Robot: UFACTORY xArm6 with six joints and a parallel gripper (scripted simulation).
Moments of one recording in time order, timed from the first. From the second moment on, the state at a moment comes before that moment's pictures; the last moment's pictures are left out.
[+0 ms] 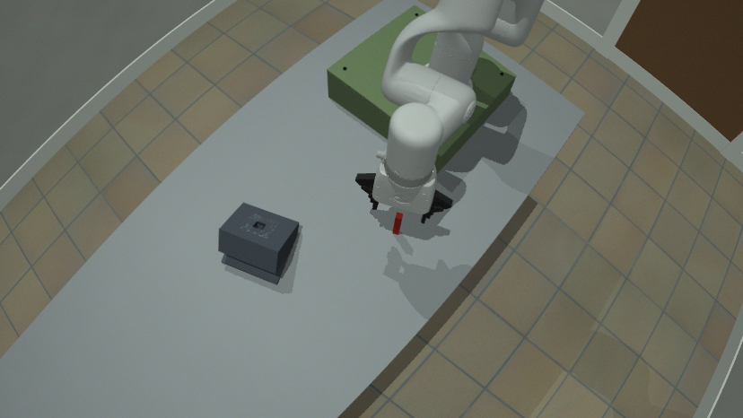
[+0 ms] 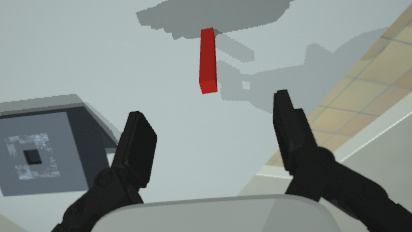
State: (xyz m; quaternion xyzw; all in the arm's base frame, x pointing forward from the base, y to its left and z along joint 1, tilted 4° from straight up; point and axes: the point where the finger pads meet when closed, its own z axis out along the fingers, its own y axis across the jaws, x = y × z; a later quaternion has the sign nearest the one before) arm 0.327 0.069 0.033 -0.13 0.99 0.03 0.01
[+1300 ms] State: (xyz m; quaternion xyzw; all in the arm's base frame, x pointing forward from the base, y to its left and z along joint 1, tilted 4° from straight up) arm 0.326 0.072 -0.010 -0.13 0.99 0.03 0.01
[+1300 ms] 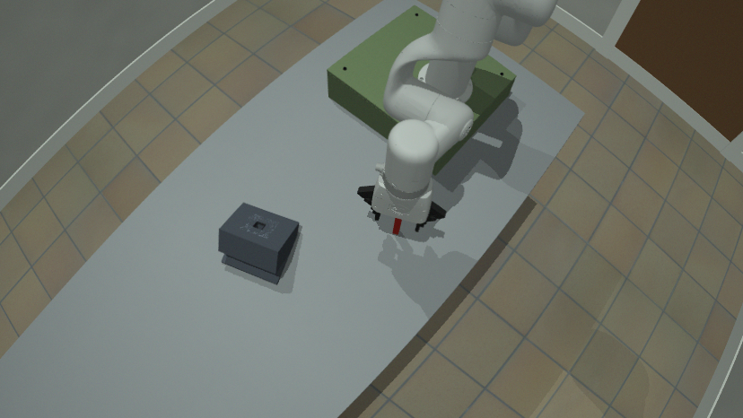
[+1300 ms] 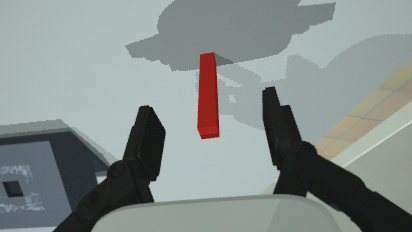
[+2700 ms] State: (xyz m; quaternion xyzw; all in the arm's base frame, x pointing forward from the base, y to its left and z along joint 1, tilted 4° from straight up) arm 0.329 0.067 0.063 -0.13 0.99 0.04 0.01
